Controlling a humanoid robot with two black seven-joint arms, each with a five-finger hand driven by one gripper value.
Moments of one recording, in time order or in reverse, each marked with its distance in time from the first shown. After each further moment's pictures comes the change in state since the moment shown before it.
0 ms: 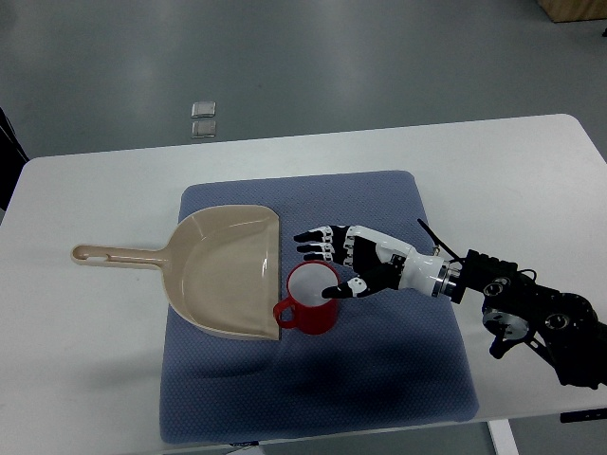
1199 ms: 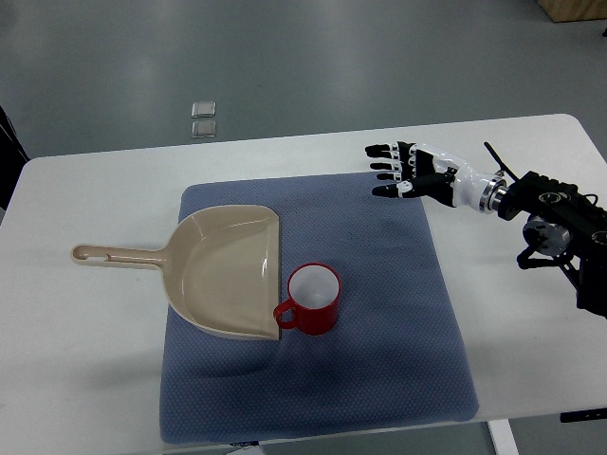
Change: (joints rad) left arm 0.000 0.000 0.000 0.000 0.000 0.000 0.000; right arm 0.176 -0.047 0.282 -0.172 0.116 -0.059 -0.475
